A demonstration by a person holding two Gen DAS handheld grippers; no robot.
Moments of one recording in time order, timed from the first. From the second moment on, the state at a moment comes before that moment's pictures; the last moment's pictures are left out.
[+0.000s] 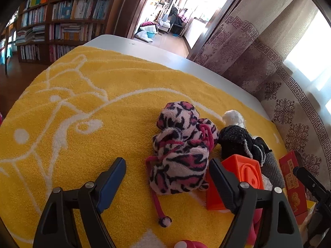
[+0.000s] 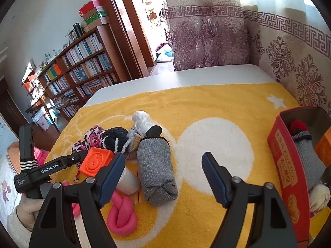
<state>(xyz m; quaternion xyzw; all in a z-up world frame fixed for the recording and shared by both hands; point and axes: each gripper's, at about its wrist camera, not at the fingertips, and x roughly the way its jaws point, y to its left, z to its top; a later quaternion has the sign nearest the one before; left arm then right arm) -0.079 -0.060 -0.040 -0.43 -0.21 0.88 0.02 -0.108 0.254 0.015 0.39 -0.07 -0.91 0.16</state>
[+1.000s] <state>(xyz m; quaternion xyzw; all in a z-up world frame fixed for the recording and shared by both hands) -0.049 -0.036 0.009 -0.36 -0.20 0.91 0.09 -0.126 0.235 -0.042 0.45 -0.04 -0.88 0.19</state>
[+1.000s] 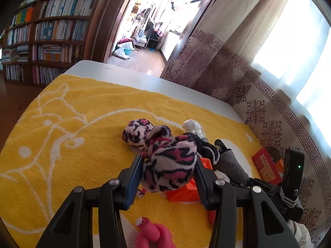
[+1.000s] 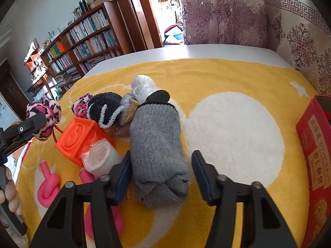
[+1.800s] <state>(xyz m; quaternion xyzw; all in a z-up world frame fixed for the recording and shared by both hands) -0.037 0.004 0.014 -0.36 -0.15 0.91 0.13 -0.103 0.270 0.003 0.36 -0.08 -0.92 0.12</state>
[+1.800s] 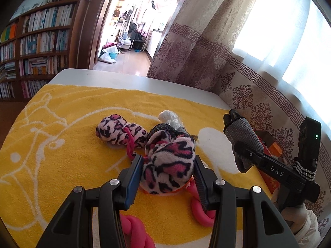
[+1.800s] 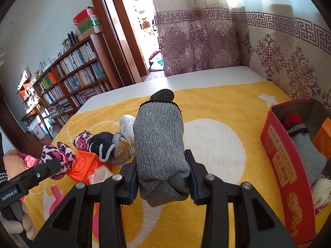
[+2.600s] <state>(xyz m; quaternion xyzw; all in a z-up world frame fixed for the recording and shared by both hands) -0.045 0.048 0.004 -0.37 -0.07 0.92 0.08 -0.086 0.293 0.016 0.33 -0.11 -0.93 0.11</state>
